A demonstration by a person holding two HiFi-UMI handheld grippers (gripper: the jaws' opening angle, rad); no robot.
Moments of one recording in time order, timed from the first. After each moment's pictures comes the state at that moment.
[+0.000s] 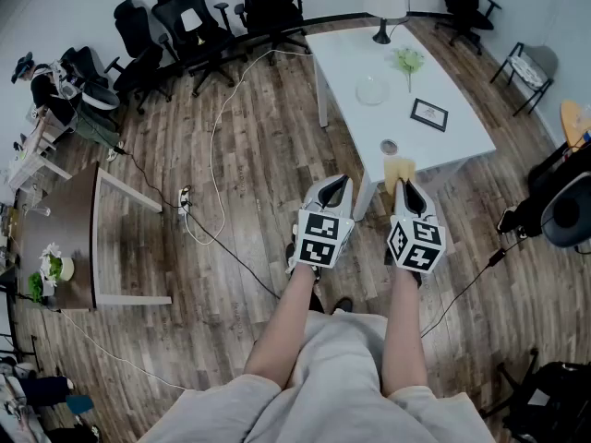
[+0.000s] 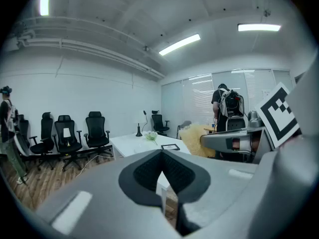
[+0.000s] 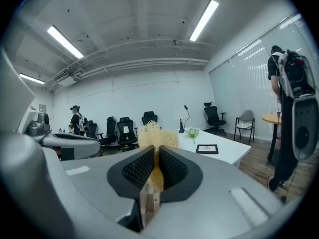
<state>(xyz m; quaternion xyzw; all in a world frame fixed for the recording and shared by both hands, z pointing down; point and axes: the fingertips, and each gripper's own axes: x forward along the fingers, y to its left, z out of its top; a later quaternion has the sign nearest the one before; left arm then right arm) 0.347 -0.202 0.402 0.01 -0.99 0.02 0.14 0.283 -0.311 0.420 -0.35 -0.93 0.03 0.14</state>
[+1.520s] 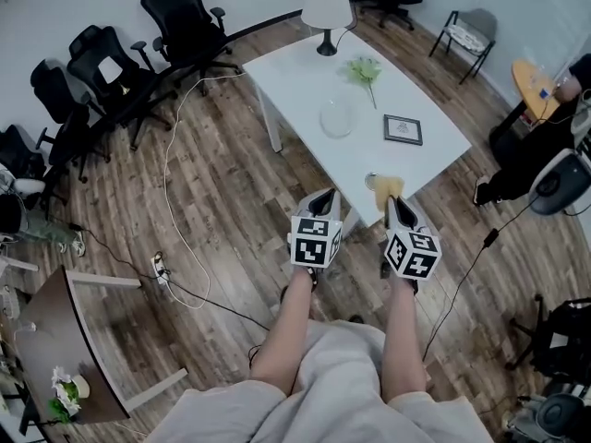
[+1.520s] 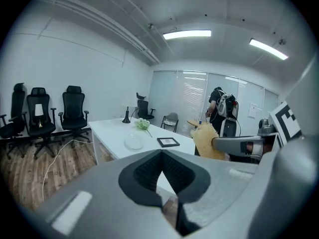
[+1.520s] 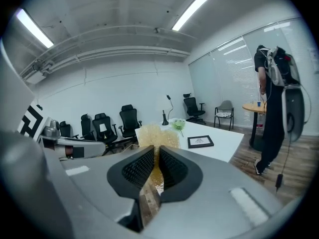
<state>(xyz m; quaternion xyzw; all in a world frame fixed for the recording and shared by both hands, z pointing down) 0.202 -0.100 0.451 0.14 -0.96 -0.06 0.22 0.185 -0.240 0.457 -0.22 -0.95 0.05 0.21</state>
